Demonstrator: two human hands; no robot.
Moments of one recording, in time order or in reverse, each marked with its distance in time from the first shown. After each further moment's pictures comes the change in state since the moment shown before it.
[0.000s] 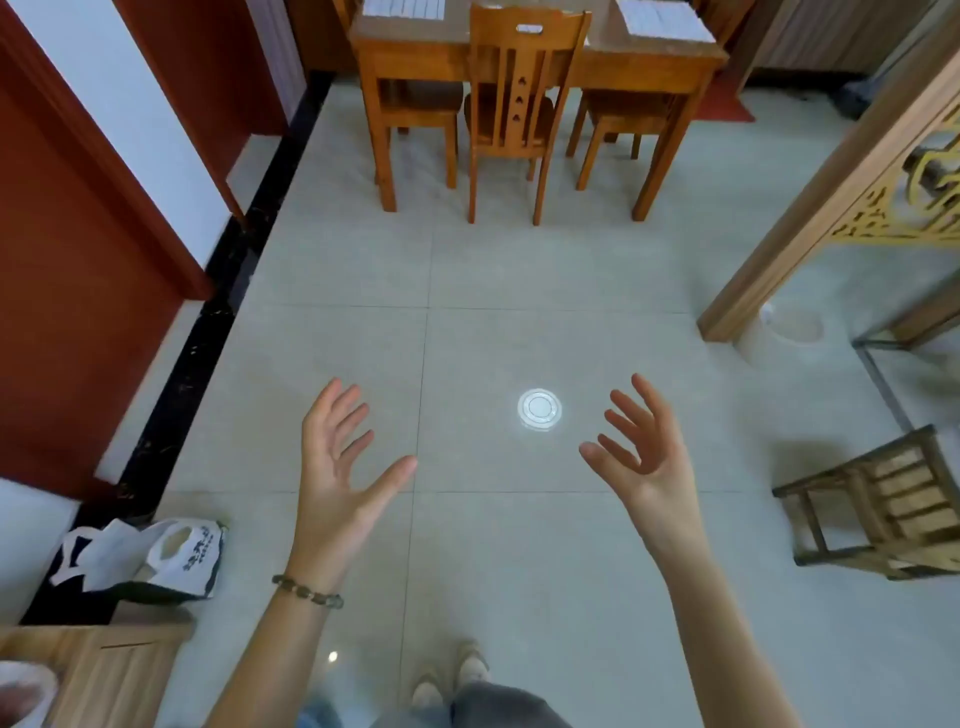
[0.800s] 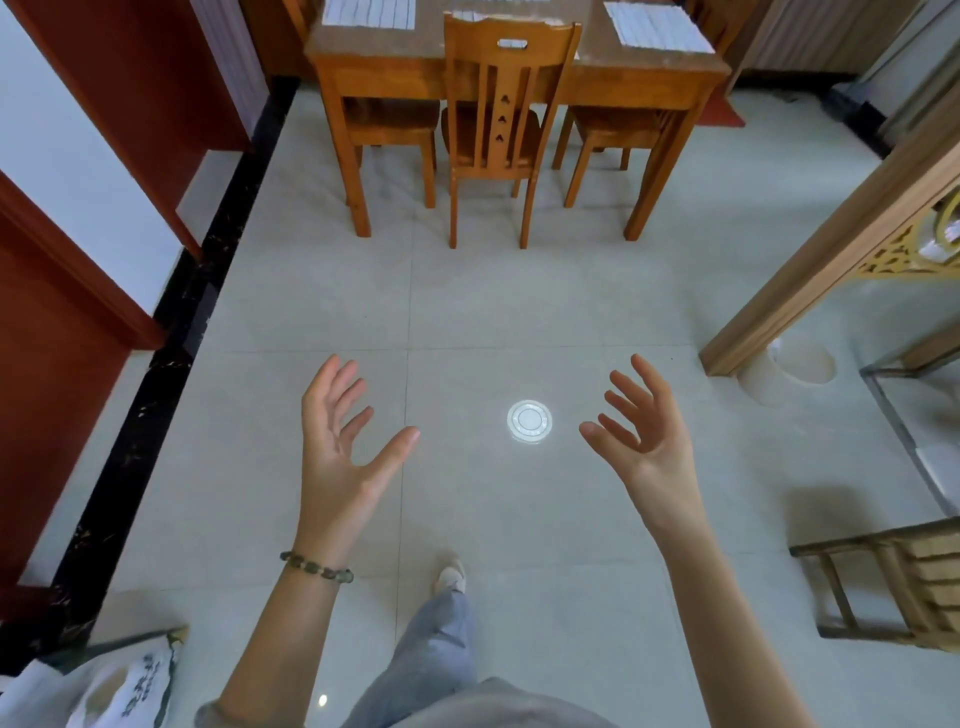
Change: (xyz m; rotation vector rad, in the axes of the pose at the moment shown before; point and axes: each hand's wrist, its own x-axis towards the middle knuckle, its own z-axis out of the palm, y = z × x) left_hand 0.255 -0.034 0.063 -0.016 -0.018 -0.005; right_hand 0.253 0.004 0.043 -0.012 0.021 -0.017
